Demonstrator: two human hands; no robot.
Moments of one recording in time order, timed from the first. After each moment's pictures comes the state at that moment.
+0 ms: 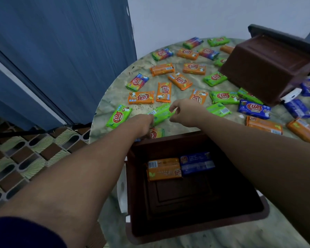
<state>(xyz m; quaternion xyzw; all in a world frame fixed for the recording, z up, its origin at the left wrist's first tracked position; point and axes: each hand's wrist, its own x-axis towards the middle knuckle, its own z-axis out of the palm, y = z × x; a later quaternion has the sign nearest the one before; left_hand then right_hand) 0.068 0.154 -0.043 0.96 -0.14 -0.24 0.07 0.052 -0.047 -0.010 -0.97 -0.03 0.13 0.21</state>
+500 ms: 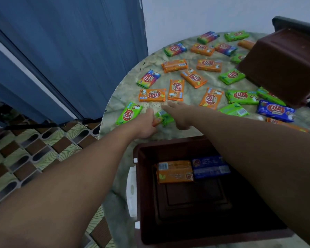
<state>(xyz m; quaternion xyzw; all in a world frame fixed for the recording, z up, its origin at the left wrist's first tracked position) 0.057 0.177 -0.031 0.95 -0.10 -0.22 0.19 0.091 -0.001 -0.039 -0.95 -0.18 0.27 -0.04</state>
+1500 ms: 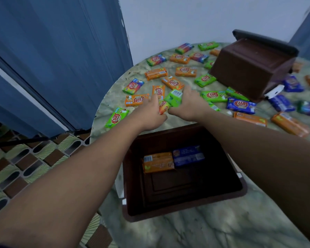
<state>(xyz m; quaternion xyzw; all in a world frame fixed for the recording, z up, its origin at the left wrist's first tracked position) 0.028 0.107 0.024 0.97 -0.14 -0.12 0.17 0.014 -0.068 0.027 -0.96 0.05 0.03 0.26</state>
